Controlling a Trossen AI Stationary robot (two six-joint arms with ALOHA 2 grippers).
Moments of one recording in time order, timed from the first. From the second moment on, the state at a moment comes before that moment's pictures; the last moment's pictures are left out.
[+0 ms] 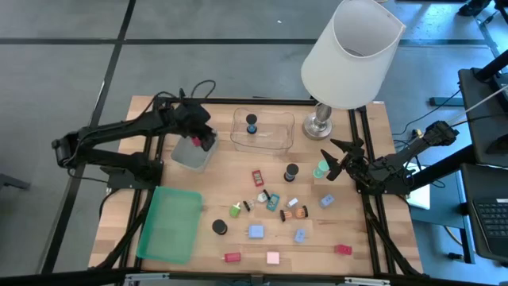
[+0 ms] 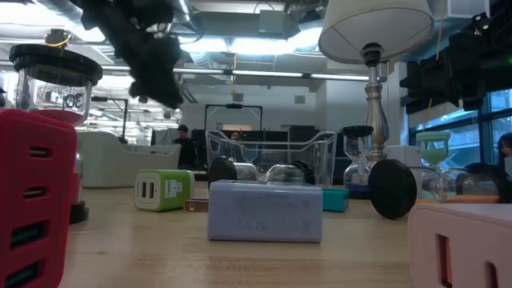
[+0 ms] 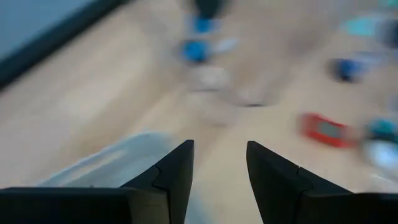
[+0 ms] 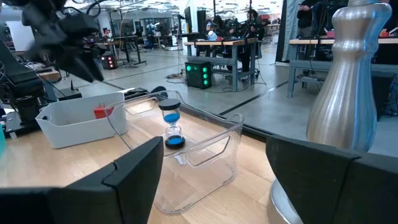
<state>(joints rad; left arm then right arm) 0.46 1.08 0.79 -0.51 0.07 -0.27 0.56 0.37 0.02 0.26 1.26 0.17</state>
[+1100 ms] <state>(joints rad) -0.23 1.45 0.78 -0.08 -0.05 0.02 0.56 0.37 0.02 0.26 1.26 0.17</state>
